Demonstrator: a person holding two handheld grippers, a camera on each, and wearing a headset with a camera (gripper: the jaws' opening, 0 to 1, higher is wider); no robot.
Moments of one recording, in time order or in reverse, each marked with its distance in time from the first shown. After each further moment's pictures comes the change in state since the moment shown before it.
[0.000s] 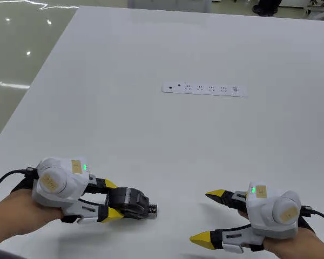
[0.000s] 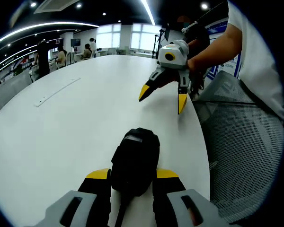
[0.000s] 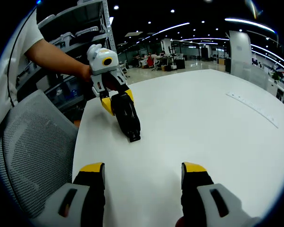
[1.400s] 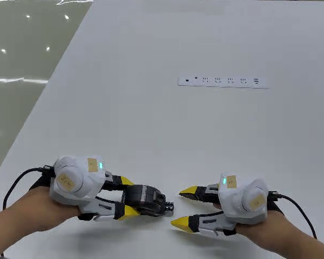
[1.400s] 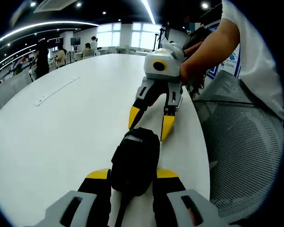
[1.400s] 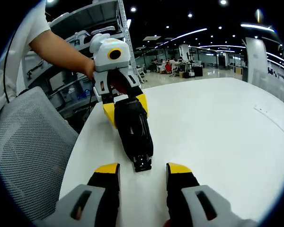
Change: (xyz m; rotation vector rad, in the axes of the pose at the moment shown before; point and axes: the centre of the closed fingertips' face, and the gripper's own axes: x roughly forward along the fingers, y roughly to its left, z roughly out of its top) left arm 0.000 -0.001 0.001 -0.002 0.010 0.001; right arm 0.073 0.018 0.028 -0.090 -0.054 0.144
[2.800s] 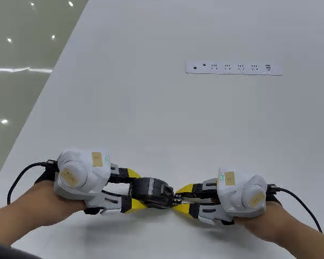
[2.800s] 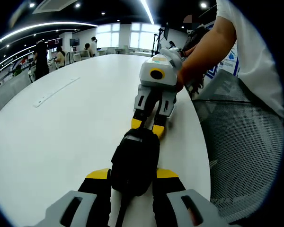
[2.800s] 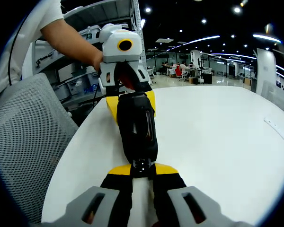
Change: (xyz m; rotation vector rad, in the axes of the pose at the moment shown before) left arm 0.000 0.000 0.000 0.010 -0.003 -0.003; right arm 0.019 0.002 -0.002 -0.107 -0.012 0.053
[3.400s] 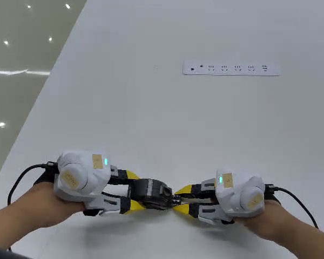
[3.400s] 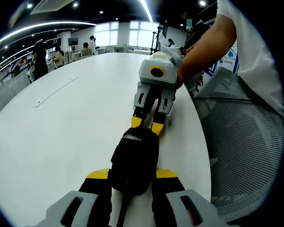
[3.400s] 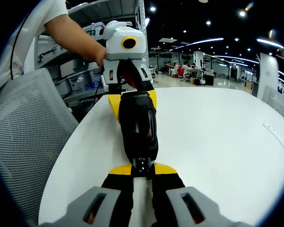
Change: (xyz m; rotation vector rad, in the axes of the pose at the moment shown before) left arm 0.000 0.000 -0.001 0.020 0.019 -0.001; right arm -0.002 -0.002 -0.003 -0.041 0.016 -0.002
